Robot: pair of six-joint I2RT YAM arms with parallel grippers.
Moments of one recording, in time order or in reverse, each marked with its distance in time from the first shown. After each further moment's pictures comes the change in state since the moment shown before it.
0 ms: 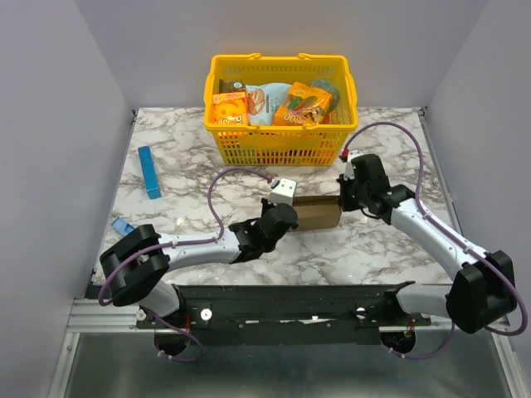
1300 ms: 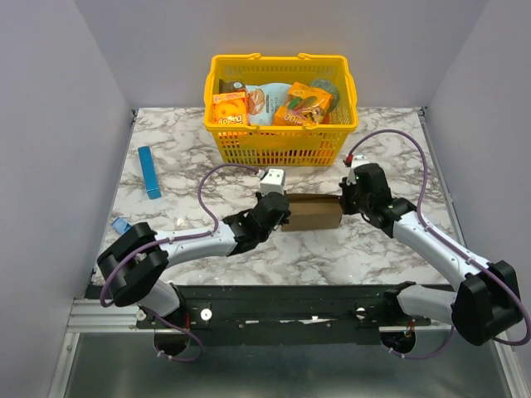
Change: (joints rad) left arm 0.094 -0.006 0.005 0.022 0.162 -0.171; right arm 0.013 -0.085 -0.150 0.185 0.072 0.010
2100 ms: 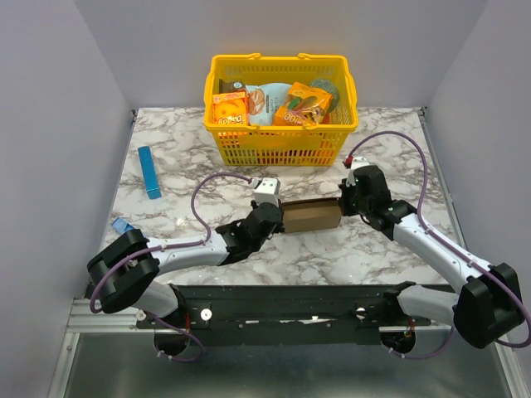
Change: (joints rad) left arm -0.027 -0.077 -0.126 0.079 0.018 -0.036; right arm 0.015 -0.019 -0.015 0.006 0.009 0.015
